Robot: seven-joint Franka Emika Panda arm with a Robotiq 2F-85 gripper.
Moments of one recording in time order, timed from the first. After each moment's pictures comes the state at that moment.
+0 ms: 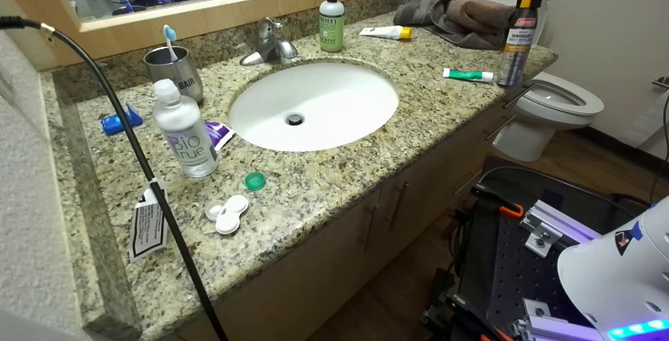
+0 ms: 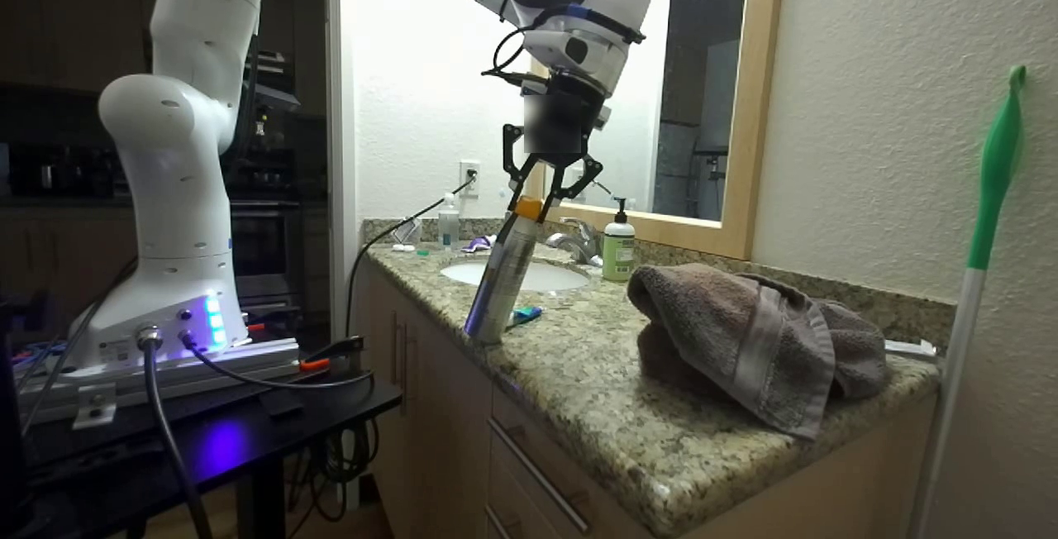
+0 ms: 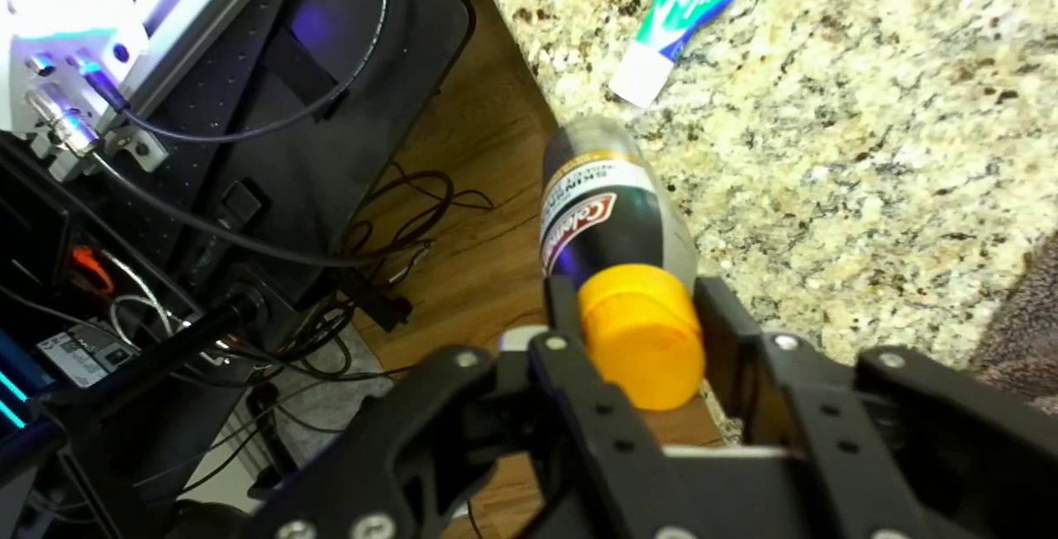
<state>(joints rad) -0.53 0.27 -0.59 -1.82 0.02 1.73 1.34</state>
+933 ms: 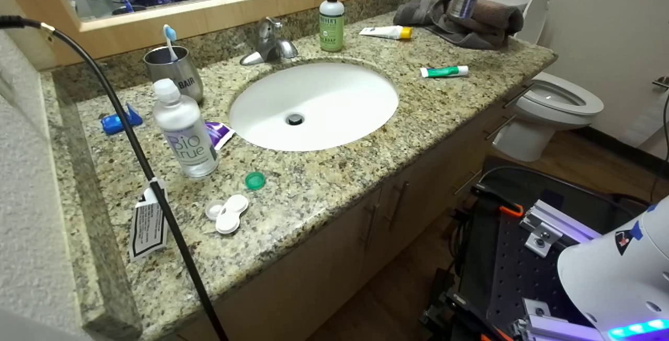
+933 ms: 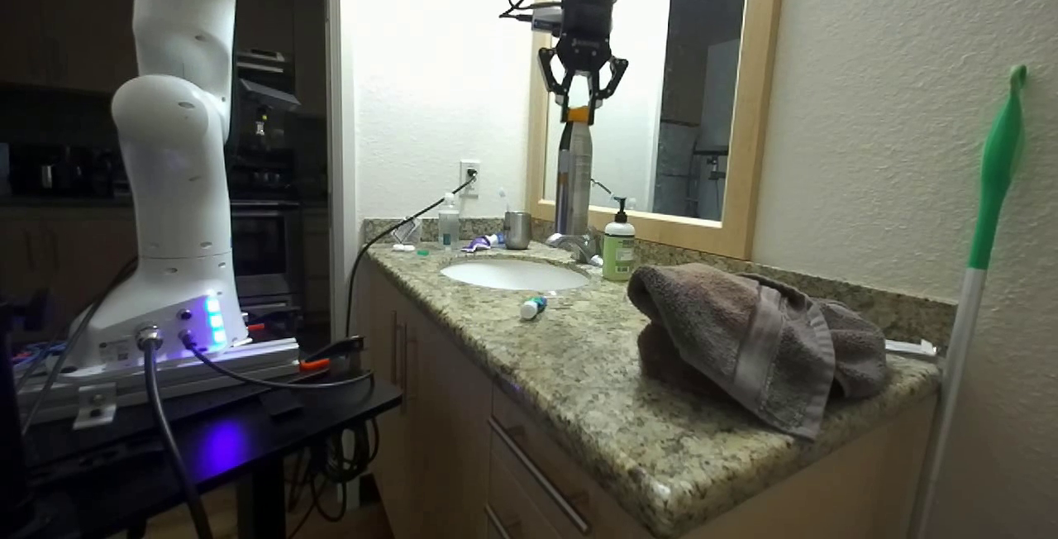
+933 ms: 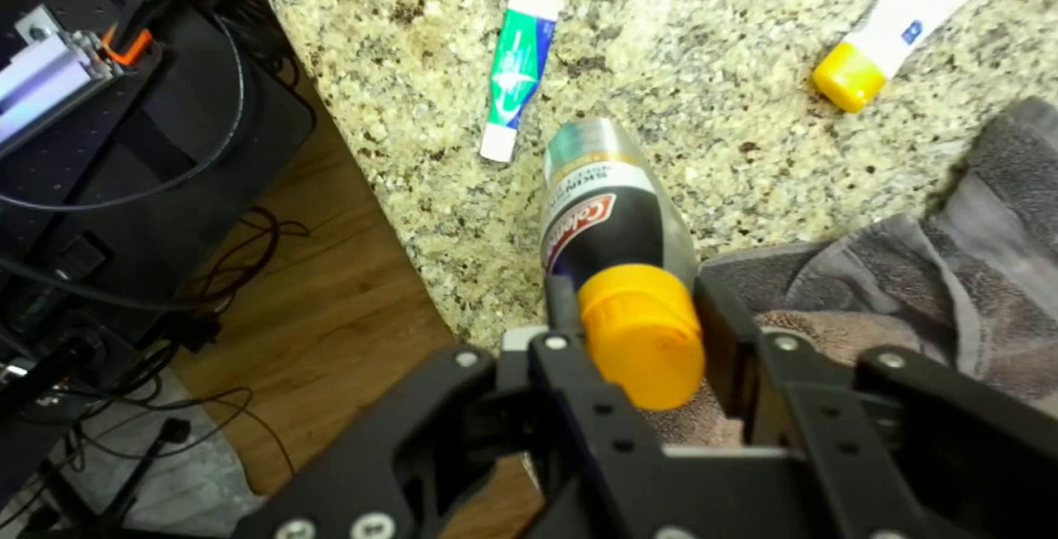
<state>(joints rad) -0.40 0.11 -0.50 -1.66 0.00 1.74 1.46</state>
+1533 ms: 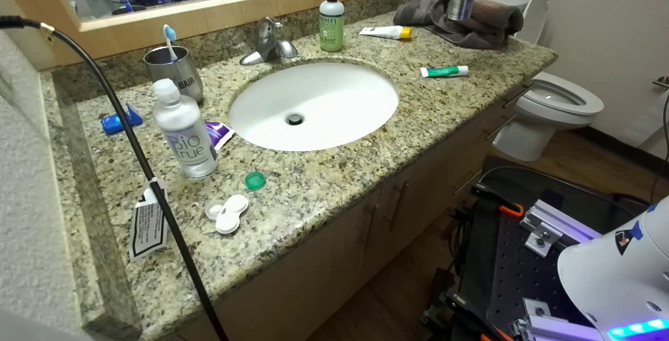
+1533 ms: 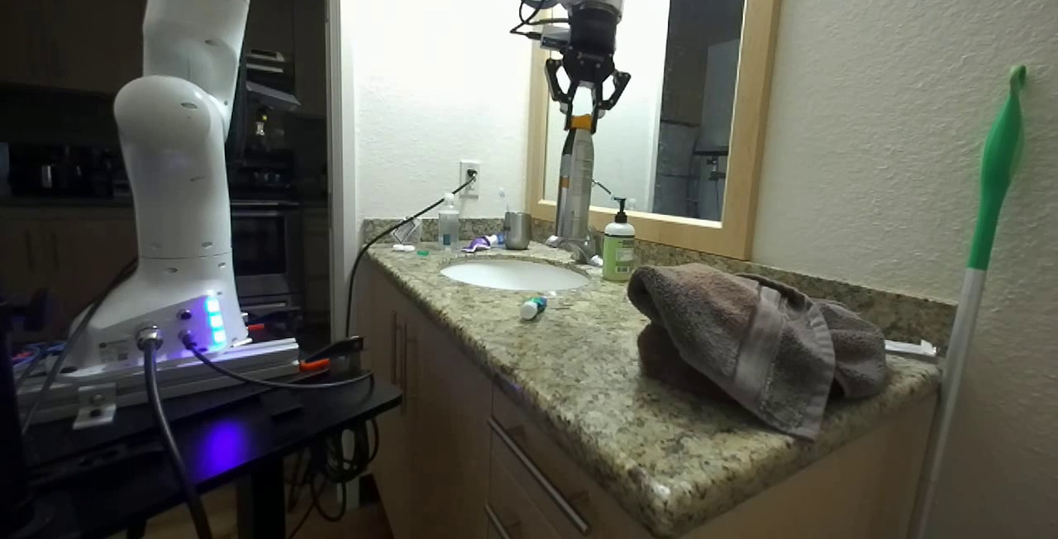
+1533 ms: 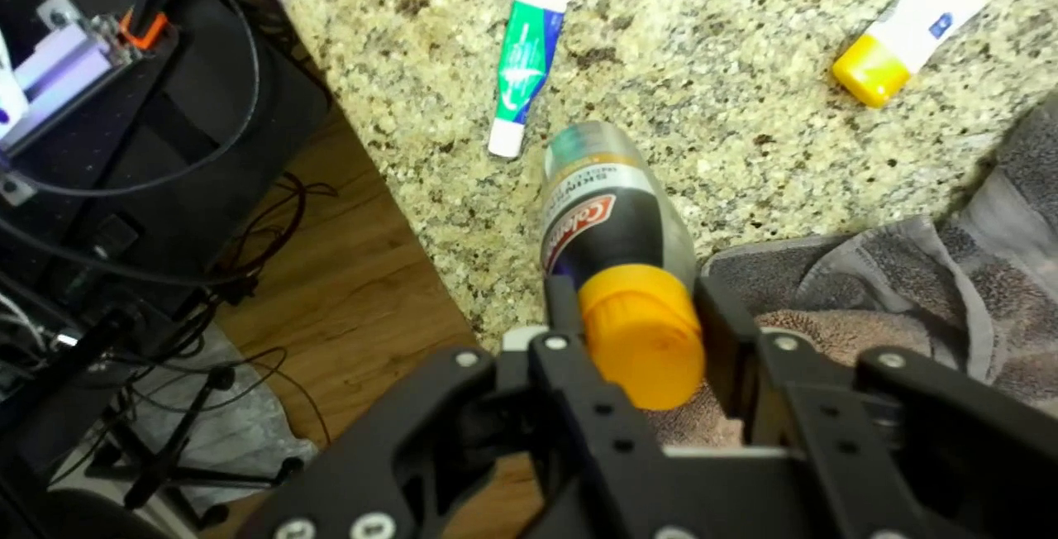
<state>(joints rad) -0.38 0.20 -0.47 -1.58 -0.05 1.68 1.55</state>
